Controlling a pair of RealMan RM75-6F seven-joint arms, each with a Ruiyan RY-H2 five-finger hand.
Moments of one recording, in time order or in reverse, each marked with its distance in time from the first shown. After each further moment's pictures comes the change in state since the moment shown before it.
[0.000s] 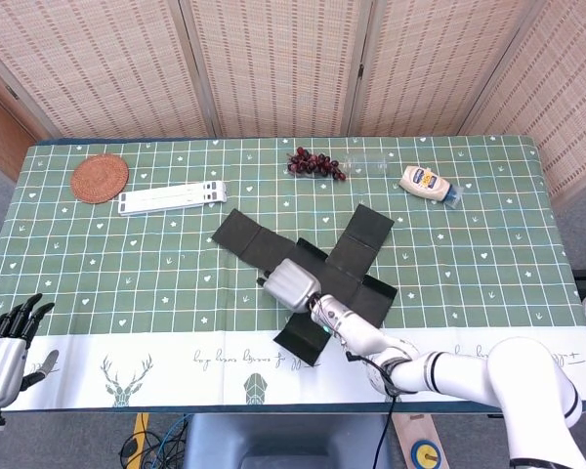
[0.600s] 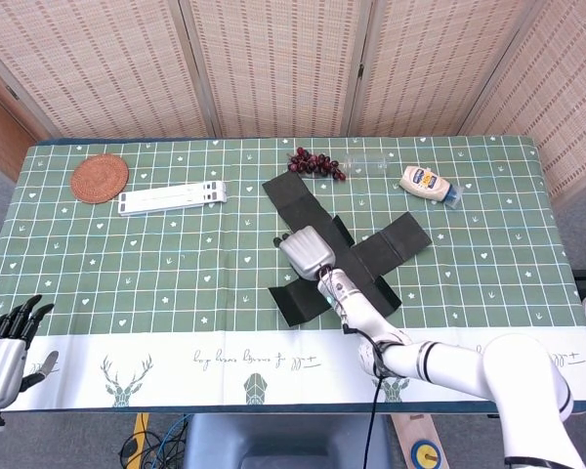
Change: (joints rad) left arm 0.001 -0.003 0.000 0.007 0.003 -0.005 -0.005; right arm 0.023 0.026 0.061 0.001 0.271 0.088 -0.014
